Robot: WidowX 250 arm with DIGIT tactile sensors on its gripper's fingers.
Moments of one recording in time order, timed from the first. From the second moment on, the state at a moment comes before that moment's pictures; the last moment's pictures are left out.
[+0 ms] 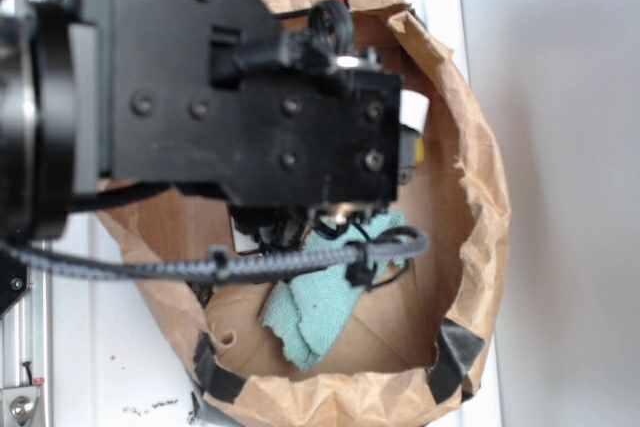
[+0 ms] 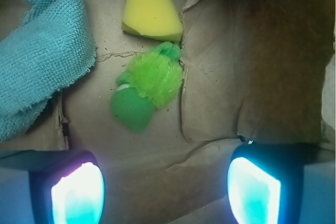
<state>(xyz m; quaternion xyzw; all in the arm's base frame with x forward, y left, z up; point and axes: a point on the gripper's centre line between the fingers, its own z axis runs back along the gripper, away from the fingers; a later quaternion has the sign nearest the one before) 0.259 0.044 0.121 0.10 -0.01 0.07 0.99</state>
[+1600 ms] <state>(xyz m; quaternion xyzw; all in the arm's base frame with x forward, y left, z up) 0.301 0.024 0.026 0.06 -0.06 0.13 0.99</state>
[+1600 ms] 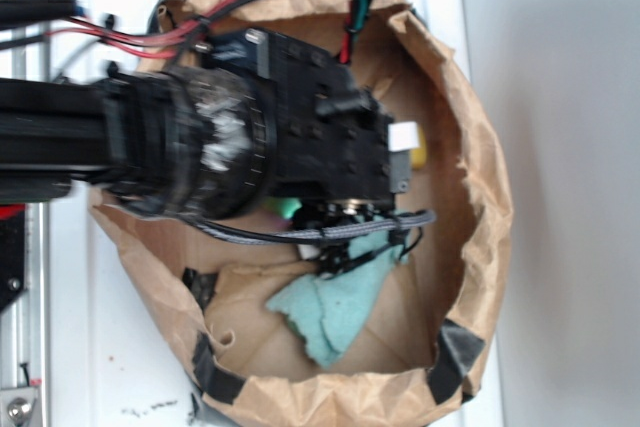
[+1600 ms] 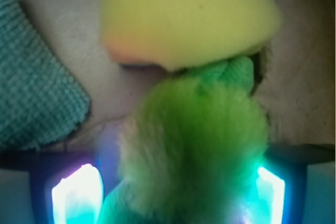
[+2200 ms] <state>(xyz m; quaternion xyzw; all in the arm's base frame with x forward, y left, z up) 0.300 0.026 0.031 0.08 -0.05 0.14 0.99</state>
